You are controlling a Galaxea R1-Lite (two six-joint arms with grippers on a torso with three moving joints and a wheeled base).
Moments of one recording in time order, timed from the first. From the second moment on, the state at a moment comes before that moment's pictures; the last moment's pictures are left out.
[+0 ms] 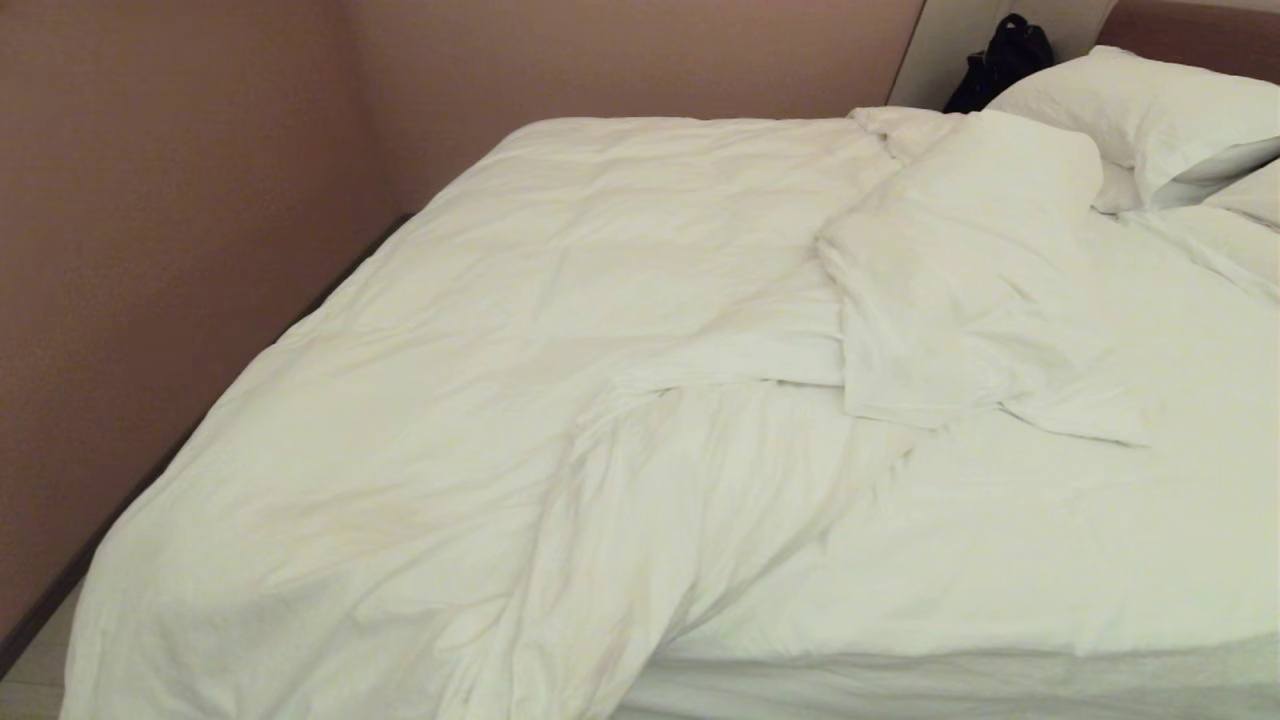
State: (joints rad) left arm 0.33 0.65 -0.73 0.26 -0.01 0.13; right arm 0.00 0.00 0.00 0.00 0.01 -0.01
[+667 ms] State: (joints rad) left arm 0.16 0.41 -0.67 0.34 0.14 0.12; right arm 0.00 0.00 0.00 0.00 0.01 -0.01
